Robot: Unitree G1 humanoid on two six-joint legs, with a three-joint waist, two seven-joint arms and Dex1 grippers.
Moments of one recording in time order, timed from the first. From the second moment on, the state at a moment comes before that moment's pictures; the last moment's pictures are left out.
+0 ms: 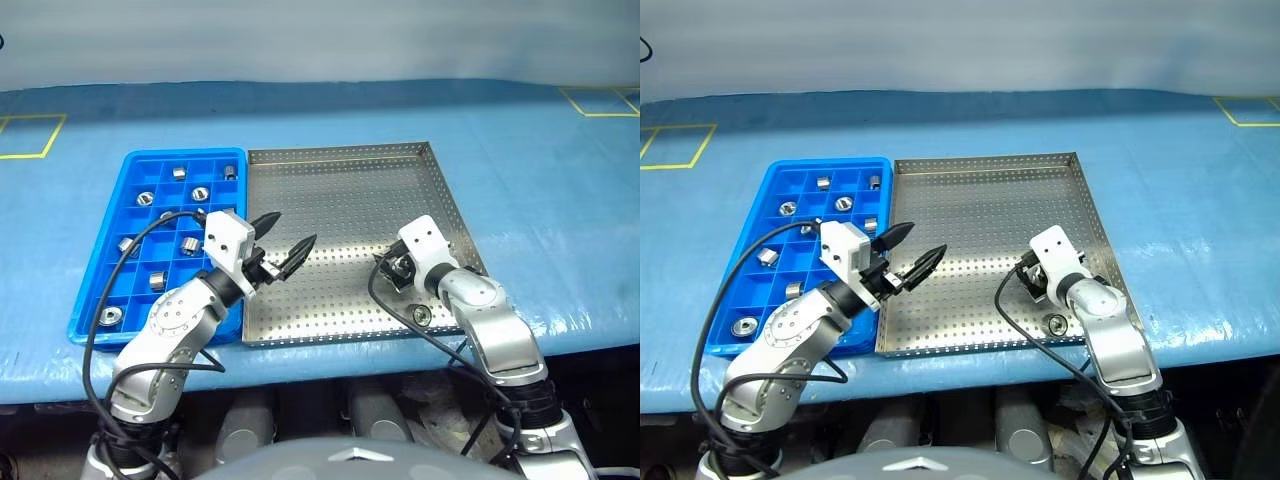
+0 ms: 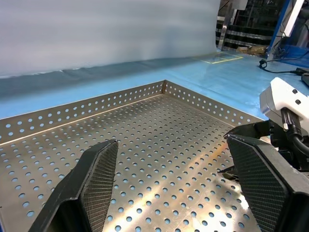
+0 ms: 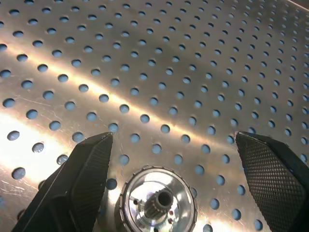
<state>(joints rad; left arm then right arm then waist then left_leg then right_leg) -0.02 0.34 -0.11 -0.59 -0.45 0.51 -0.37 -0.13 -0.38 0.10 -0.37 -0.07 0.84 0.39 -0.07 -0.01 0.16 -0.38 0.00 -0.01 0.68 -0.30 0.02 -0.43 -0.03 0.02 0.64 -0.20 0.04</state>
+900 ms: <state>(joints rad) -0.03 0.33 -0.11 -0.57 -0.43 0.51 -0.39 -0.12 -0.38 0.11 -0.41 0.01 0.90 0.37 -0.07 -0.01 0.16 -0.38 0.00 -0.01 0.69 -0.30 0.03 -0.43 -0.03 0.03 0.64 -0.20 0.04</state>
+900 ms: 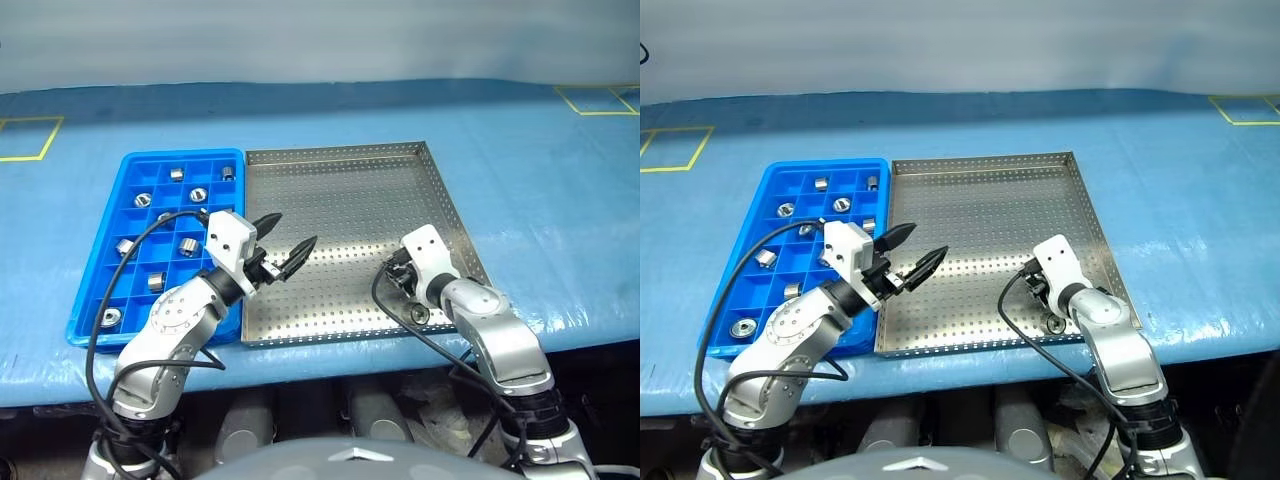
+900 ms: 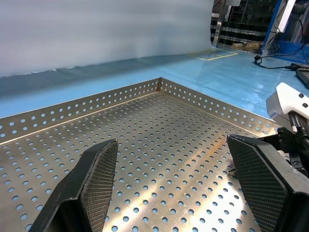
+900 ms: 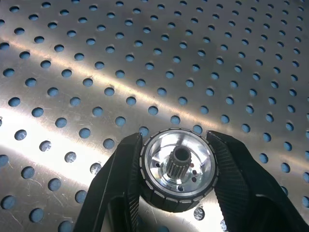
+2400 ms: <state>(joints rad) 0.41 0.49 0.47 -0.77 -0.55 0.59 -0.36 -0.53 0.03 0.56 0.06 0.05 0.42 0.58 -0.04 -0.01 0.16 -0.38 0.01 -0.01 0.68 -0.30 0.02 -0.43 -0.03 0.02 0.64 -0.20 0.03</state>
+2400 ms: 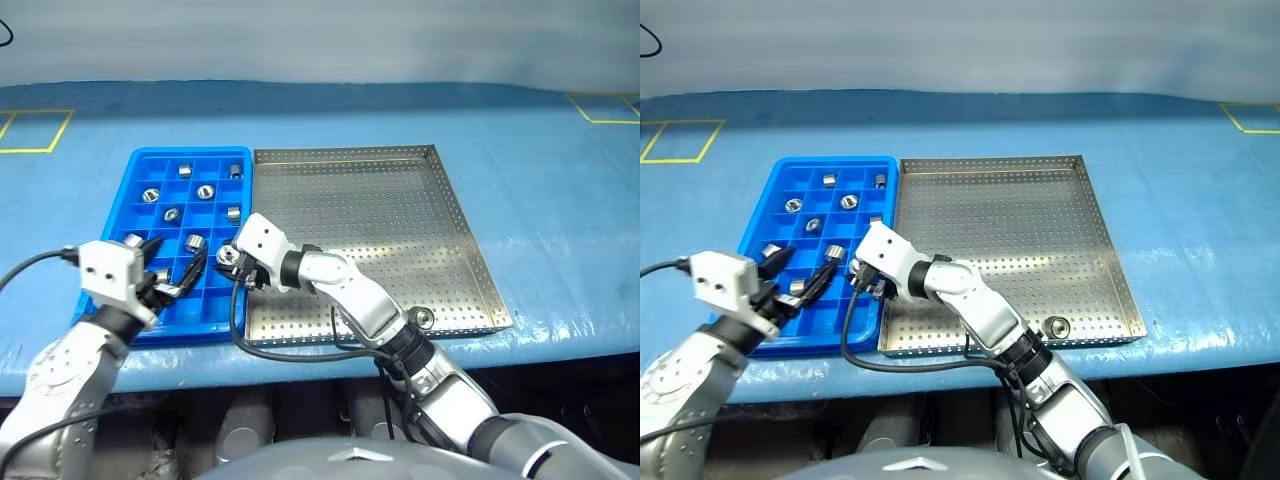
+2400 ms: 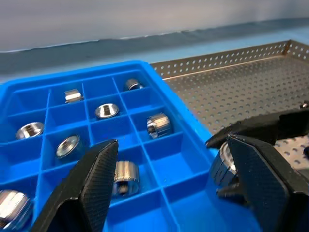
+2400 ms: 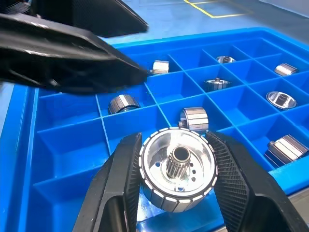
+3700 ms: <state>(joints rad) 0.38 0.47 0.22 -0.81 -0.59 0.59 -0.38 -0.39 -0.40 0.30 -0.29 -0.04 0.66 0.56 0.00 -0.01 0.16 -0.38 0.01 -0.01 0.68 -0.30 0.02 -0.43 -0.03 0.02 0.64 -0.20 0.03</state>
